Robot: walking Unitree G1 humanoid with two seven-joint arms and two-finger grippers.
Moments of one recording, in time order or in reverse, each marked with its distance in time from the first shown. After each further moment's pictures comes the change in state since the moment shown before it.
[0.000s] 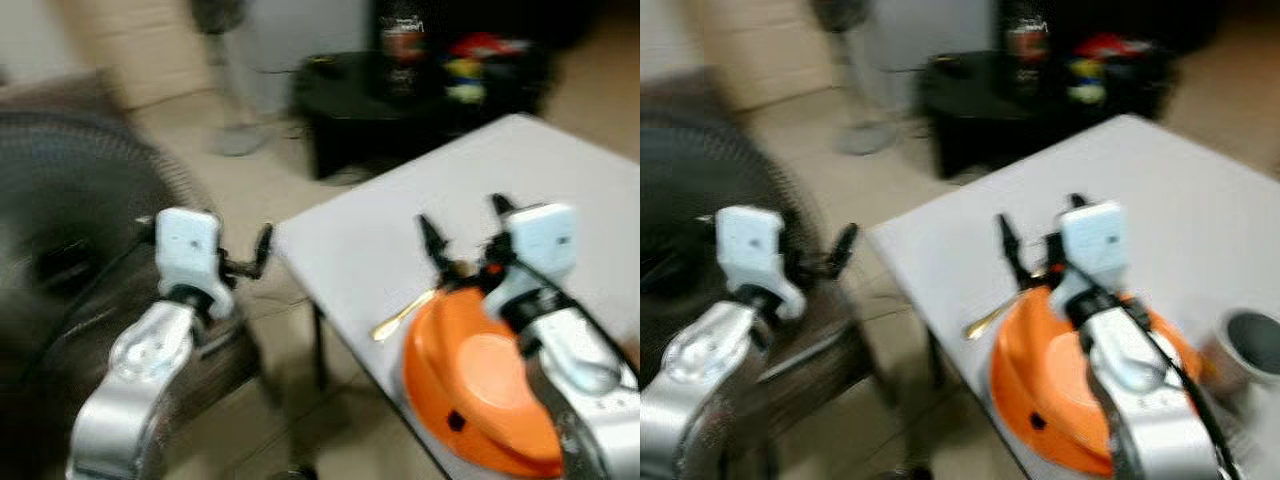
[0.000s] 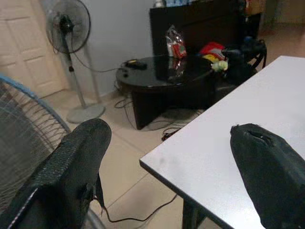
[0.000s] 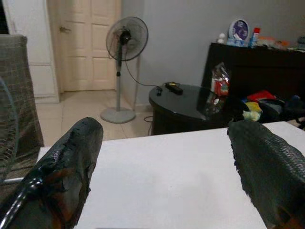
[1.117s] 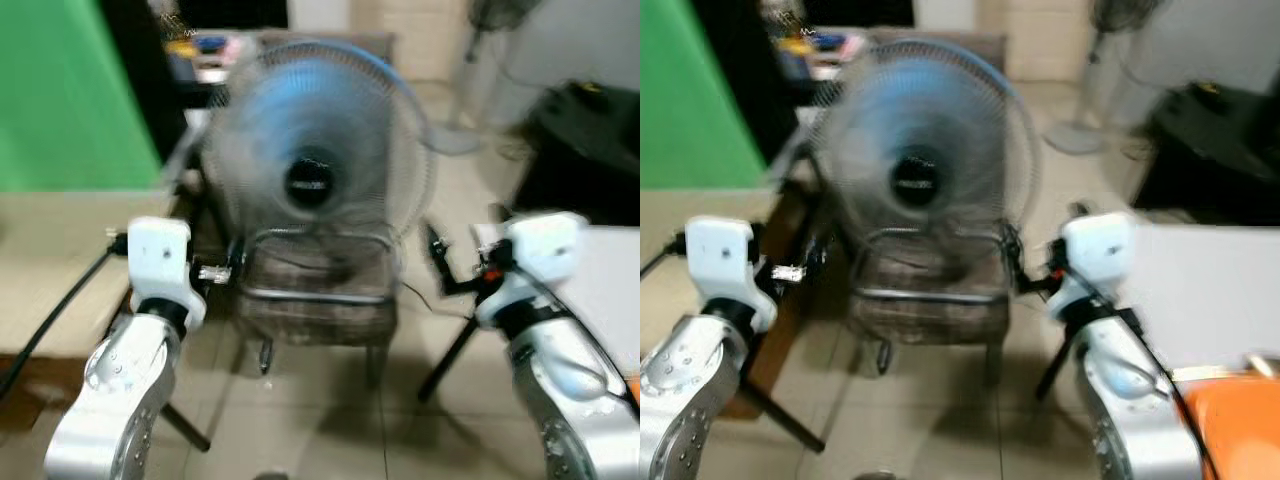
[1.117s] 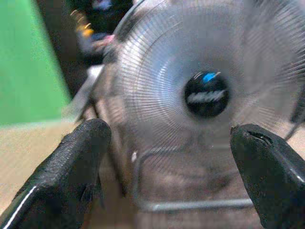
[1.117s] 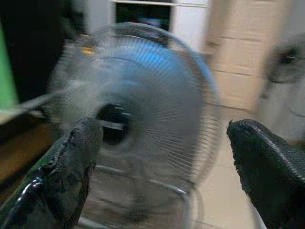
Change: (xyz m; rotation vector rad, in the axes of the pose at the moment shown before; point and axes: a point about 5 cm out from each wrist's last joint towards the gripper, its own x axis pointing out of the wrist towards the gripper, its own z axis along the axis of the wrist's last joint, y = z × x) left arm -0.017 0.026 -0.011 0.031 0.067 0.145; right arm -0.001 0.008 -0.011 0.069 -0.013 0.001
